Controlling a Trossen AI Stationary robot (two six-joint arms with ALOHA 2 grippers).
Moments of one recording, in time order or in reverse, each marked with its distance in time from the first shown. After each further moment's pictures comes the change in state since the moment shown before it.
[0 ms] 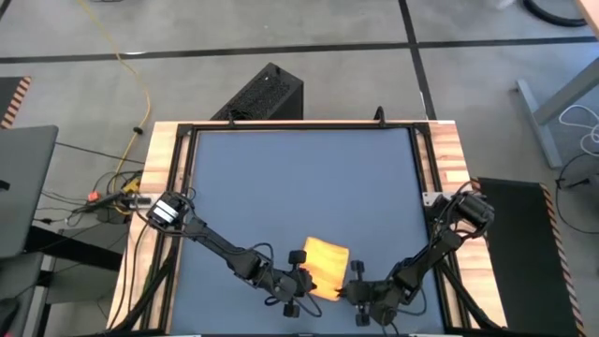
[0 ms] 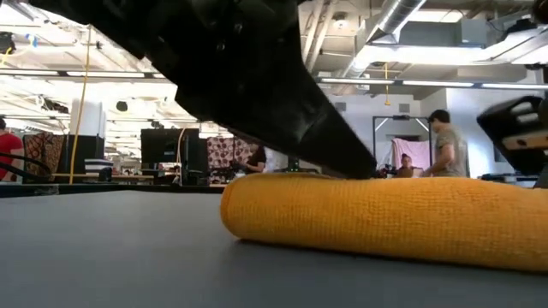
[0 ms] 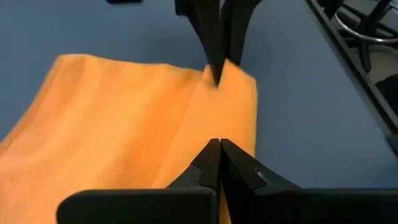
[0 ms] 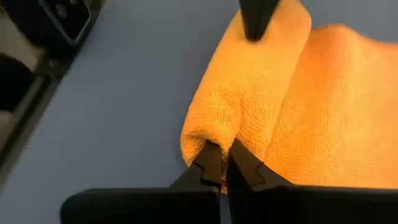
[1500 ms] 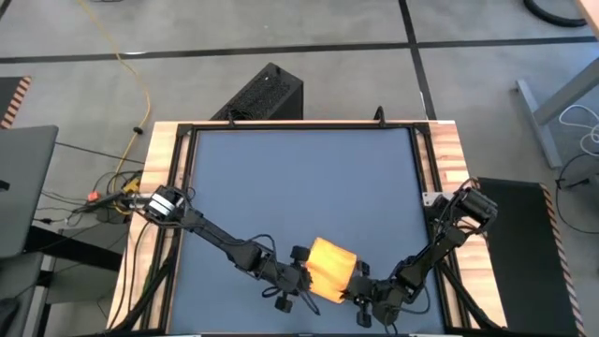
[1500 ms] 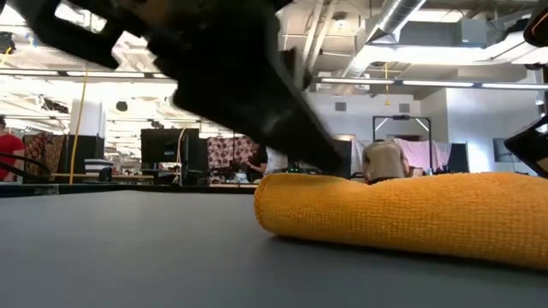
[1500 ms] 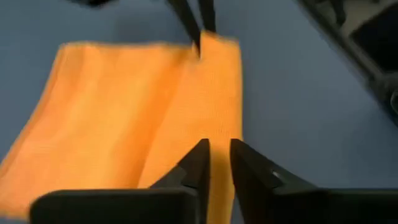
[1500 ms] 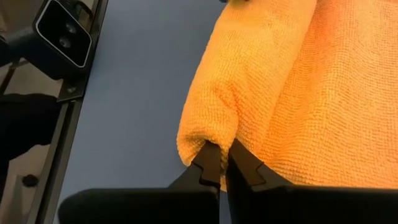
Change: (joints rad) left arm 0.054 -0.055 0.001 -0.110 0.158 0.204; right arm 0.003 -0.050 -0.025 -0.061 -0.040 0.281
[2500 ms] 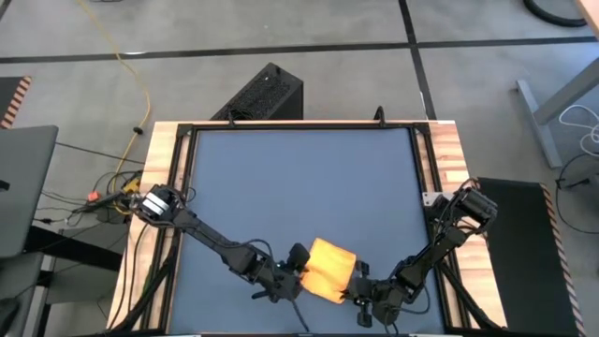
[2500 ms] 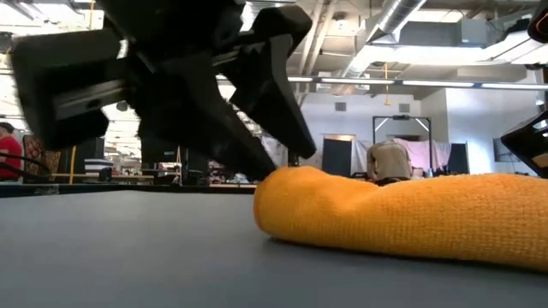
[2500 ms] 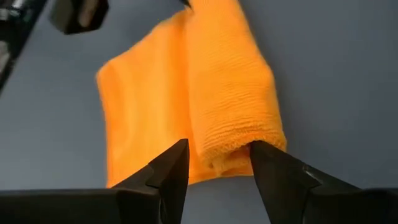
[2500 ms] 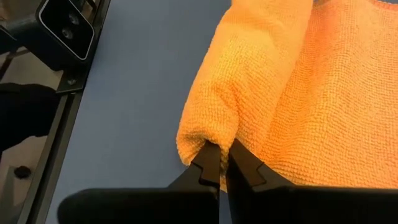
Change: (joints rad) left arm -0.036 -0.044 -0.001 -0.179 -0.200 0.506; right arm 0.000 0.001 -0.001 0.004 -0.006 -0.051
